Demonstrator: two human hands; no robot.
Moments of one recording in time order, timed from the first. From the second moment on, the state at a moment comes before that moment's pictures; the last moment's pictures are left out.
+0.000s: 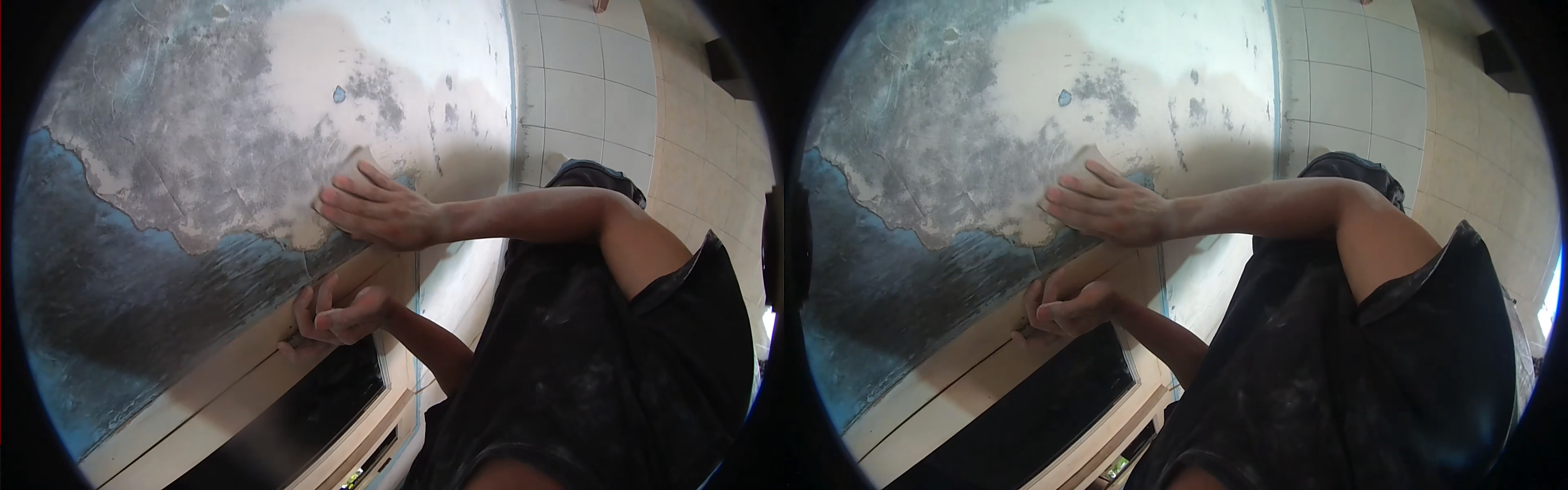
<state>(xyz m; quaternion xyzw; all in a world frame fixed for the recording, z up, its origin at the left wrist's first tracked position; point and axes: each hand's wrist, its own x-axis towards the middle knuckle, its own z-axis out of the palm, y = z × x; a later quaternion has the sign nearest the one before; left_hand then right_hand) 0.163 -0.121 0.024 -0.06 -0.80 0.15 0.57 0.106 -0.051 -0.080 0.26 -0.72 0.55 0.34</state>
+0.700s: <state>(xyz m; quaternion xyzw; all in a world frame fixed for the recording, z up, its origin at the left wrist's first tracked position) 0.172 -0.122 0.023 -0.06 -0.82 0.12 0.56 0.102 -0.043 -0.085 0.34 -0.70 0.55 0.29</state>
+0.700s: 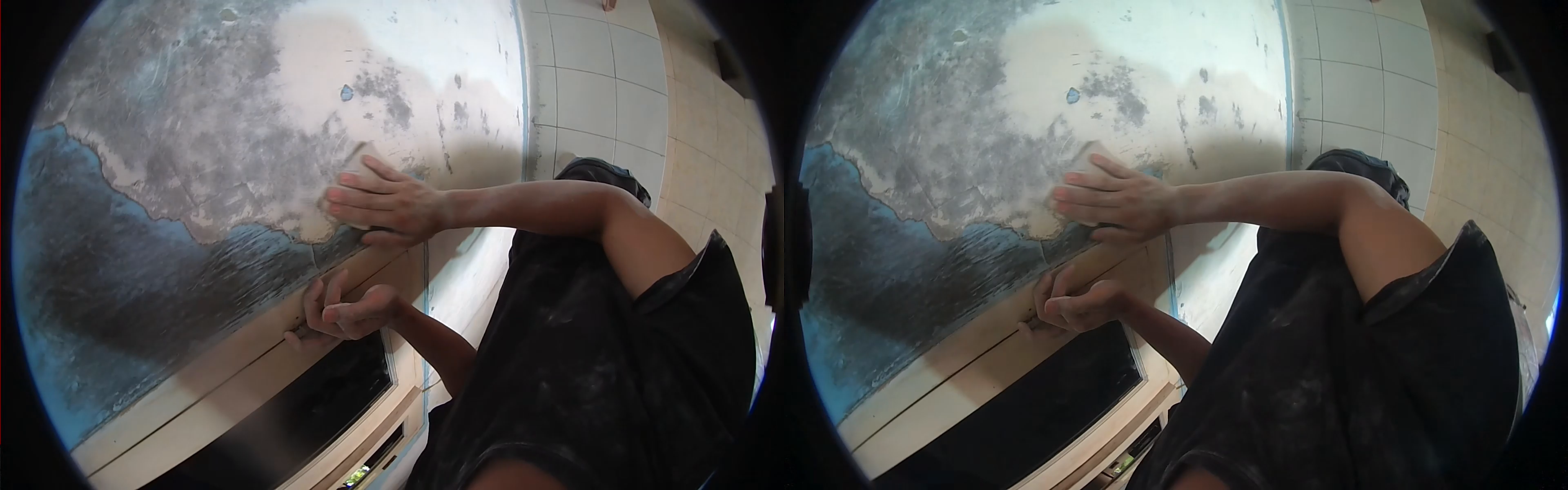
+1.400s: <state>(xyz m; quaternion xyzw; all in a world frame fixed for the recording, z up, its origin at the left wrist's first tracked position) 0.171 -0.130 0.025 -0.07 -0.81 0.14 0.57 0.090 -0.046 -0.044 0.32 -0.68 0.58 0.31</state>
